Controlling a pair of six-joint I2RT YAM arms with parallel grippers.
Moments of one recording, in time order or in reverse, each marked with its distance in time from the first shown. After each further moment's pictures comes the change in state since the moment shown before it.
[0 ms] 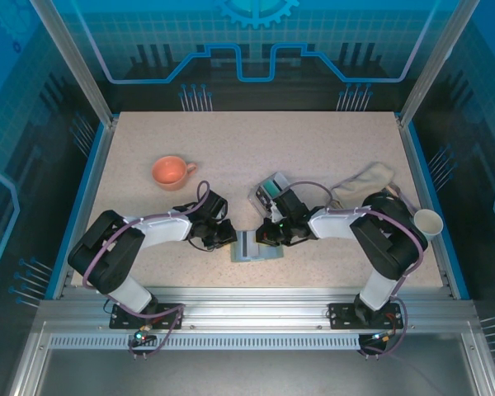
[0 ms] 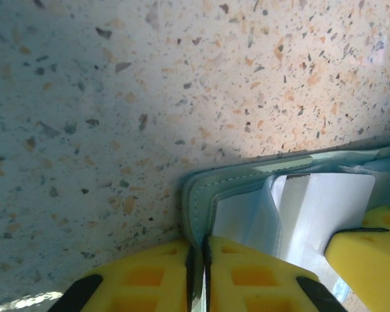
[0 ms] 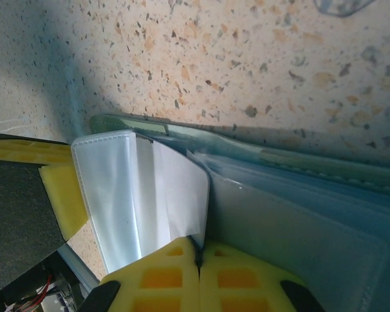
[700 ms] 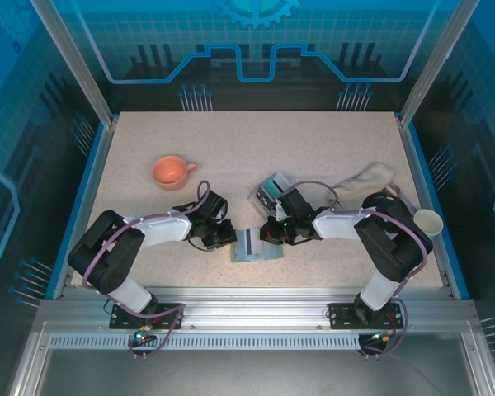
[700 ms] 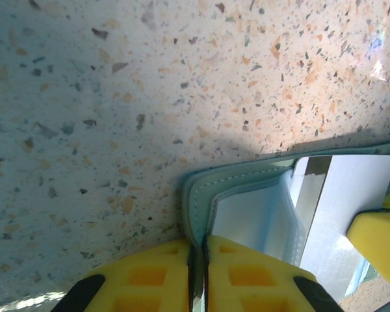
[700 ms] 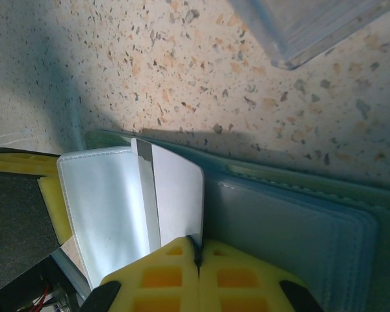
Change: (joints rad) left arm 0.002 -0.002 0.000 0.001 0.012 0.012; right arm -0.037 -0.028 -0.042 0.038 0.010 -0.010
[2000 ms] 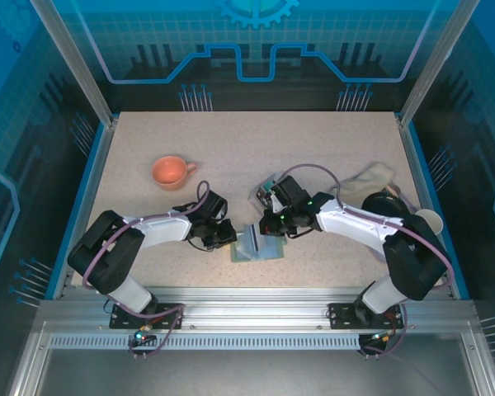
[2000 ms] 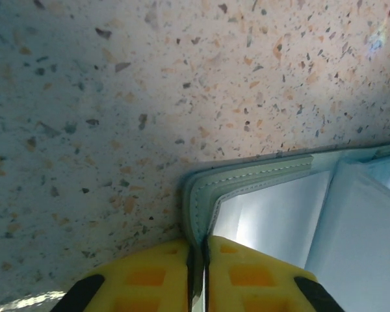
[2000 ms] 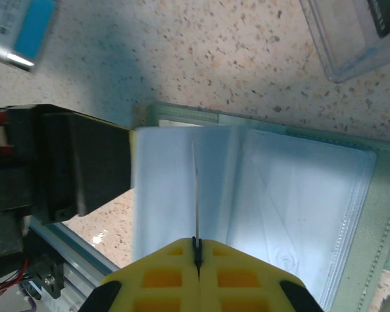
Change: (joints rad) left arm 0.000 -0.001 -0.002 0.004 0.001 -0.006; right arm 0.066 -0.152 0.209 -0.429 0.155 -0.147
